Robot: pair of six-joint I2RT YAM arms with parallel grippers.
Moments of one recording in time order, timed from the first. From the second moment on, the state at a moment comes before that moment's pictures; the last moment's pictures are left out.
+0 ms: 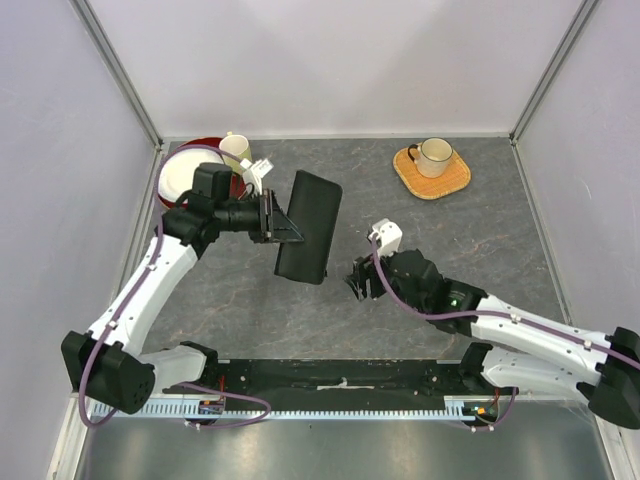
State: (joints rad) left arm -0.33 1.20 1.11 -0.57 0.82 -0.52; right arm 0.99 1.01 0.67 -0.09 0.25 0.32
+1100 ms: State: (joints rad) left arm -0.40 1.20 1.47 -1.03 0.55 -0.37; right arm 1.14 1.28 0.57 0.70 0.05 0.08
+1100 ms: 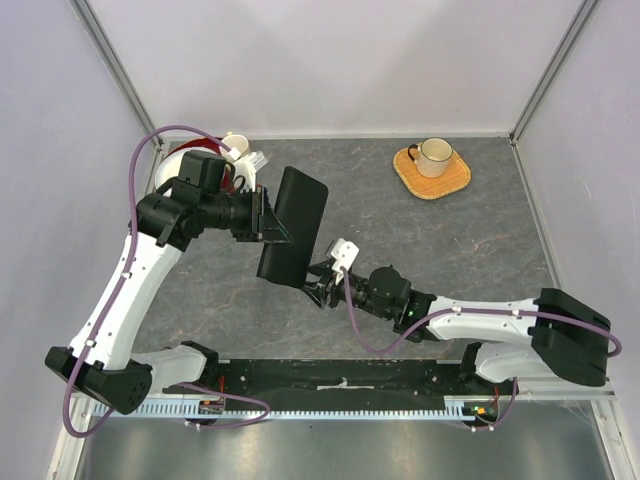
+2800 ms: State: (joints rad) left arm -0.42 1.06 1.17 -0.90 0.66 -0.37; right arm 1.04 1.24 0.62 0.55 0.37 0.08
